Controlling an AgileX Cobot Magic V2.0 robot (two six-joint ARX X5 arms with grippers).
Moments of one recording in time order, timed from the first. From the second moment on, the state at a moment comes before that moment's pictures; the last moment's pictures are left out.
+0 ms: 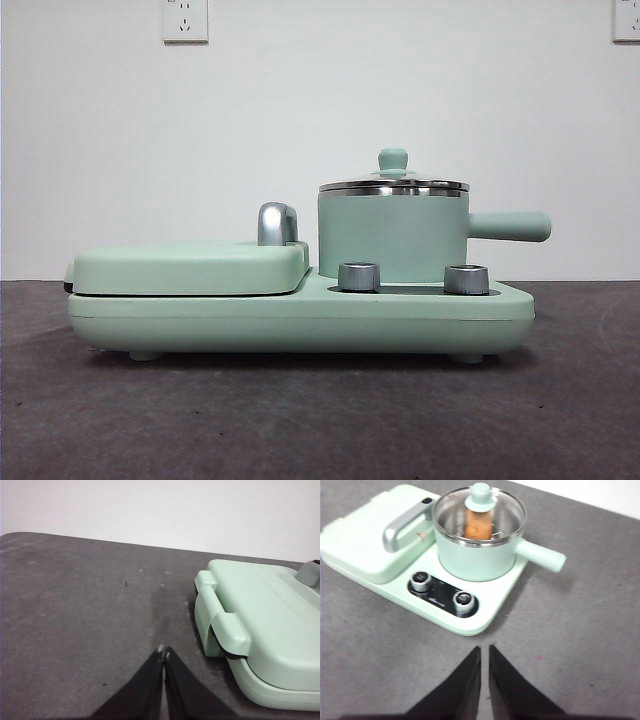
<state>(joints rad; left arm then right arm) -0.02 0.00 0.03 -0.12 0.05 -0.12 0.40 0.48 0.90 -0.92 -0.04 -0.05</state>
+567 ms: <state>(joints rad) -0.02 0.00 0.03 -0.12 0.05 -0.12 0.11 0.06 0.08 -0.17 0.03 -0.10</state>
